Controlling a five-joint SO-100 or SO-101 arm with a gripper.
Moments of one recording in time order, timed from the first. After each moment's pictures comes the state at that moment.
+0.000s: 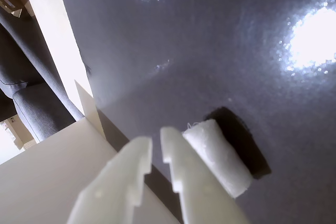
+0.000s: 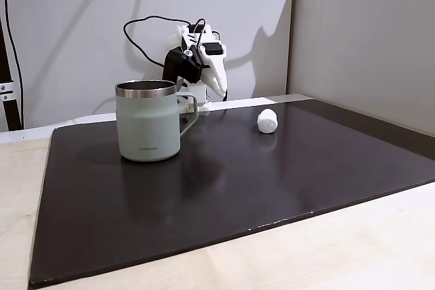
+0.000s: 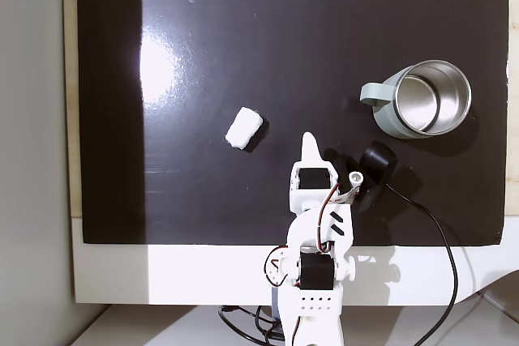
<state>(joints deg) 2.5 181.6 172.5 43.9 -0.6</state>
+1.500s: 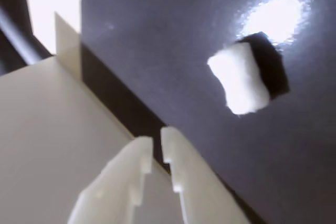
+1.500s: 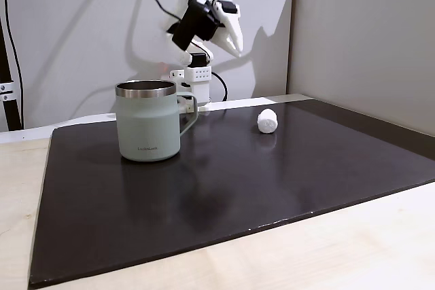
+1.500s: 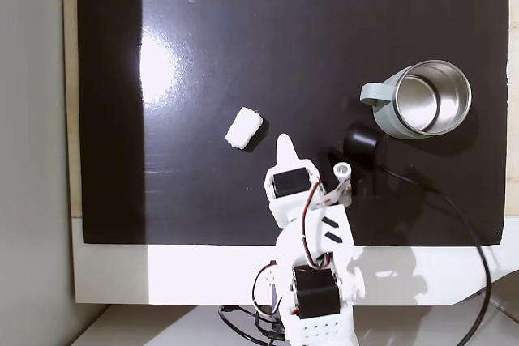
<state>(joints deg) -8.3 155.0 131.5 64.6 -8.2</state>
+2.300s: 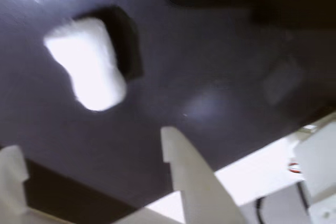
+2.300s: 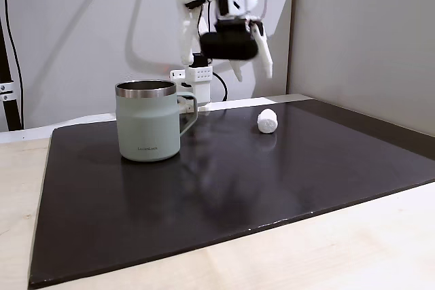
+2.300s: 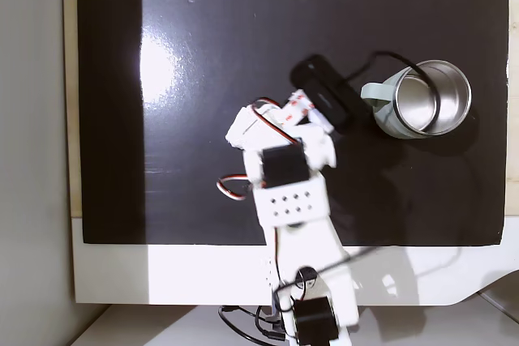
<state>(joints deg) -12.8 102.7 97.3 89.4 -33.6</state>
